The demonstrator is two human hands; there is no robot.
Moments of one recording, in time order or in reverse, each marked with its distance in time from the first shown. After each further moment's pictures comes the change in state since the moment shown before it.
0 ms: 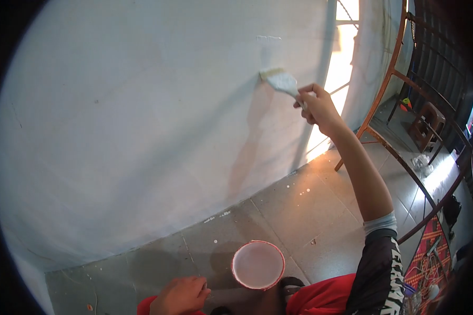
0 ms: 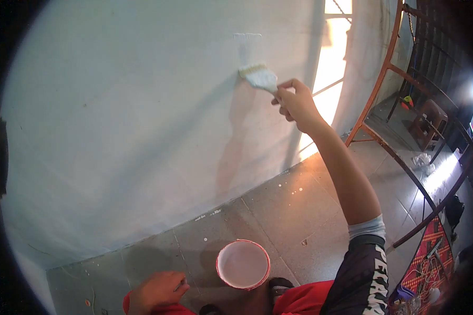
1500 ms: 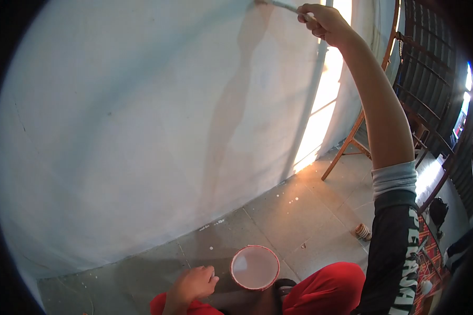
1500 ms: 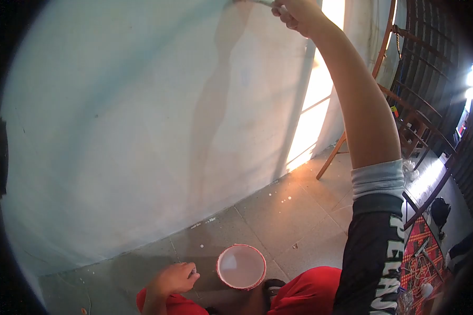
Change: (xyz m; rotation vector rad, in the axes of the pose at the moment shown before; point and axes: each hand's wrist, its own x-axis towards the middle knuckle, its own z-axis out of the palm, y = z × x) left_hand 0.035 -0.010 -0.002 -0.081 0.022 -0.026; right_hand 0.072 -0.234 -0.009 -0.344 0.078 -0.318
